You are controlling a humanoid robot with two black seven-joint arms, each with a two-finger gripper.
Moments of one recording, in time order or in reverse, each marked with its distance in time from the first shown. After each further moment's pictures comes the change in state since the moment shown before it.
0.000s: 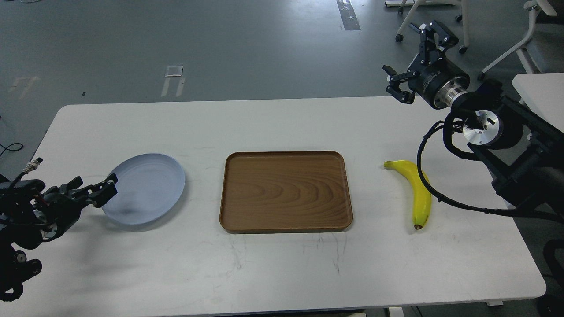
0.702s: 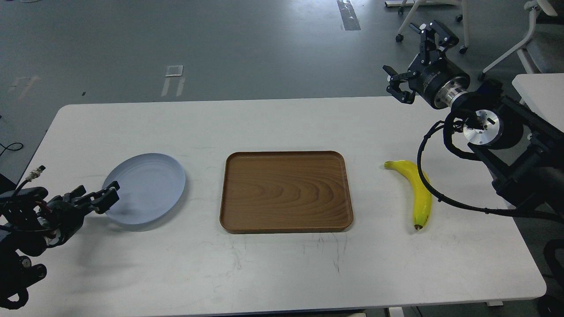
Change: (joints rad) left arm 0.031 -0.046 0.000 0.060 -0.055 -0.011 -0.038; right arm 0.000 -0.002 0.000 0.000 0.000 -0.001 0.000
